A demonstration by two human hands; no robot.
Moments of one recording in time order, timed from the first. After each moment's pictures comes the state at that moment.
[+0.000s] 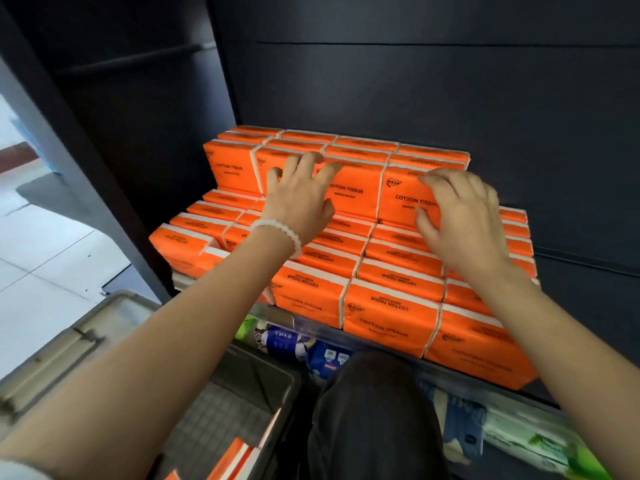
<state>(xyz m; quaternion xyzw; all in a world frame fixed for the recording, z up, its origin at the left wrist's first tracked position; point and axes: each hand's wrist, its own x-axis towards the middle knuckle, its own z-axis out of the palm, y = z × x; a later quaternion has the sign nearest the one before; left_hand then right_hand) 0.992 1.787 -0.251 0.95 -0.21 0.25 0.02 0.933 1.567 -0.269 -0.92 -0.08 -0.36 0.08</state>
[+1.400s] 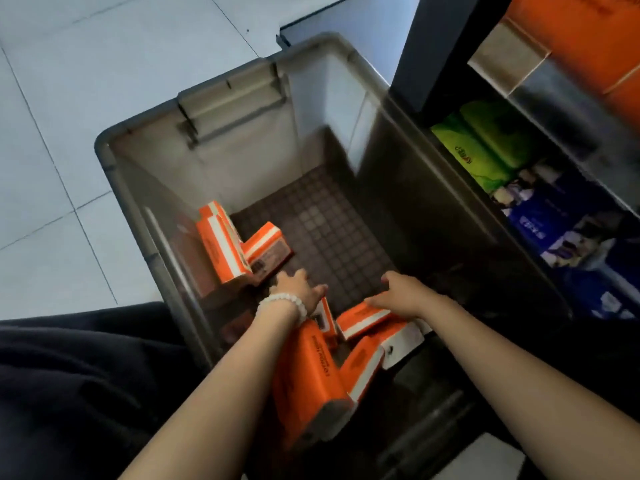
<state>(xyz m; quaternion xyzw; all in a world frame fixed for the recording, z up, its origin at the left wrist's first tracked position) 0.796 2.078 -0.617 0.80 0.37 -0.35 0.31 0.889 1.911 -0.604 -0.87 -0.12 0.47 0.08</state>
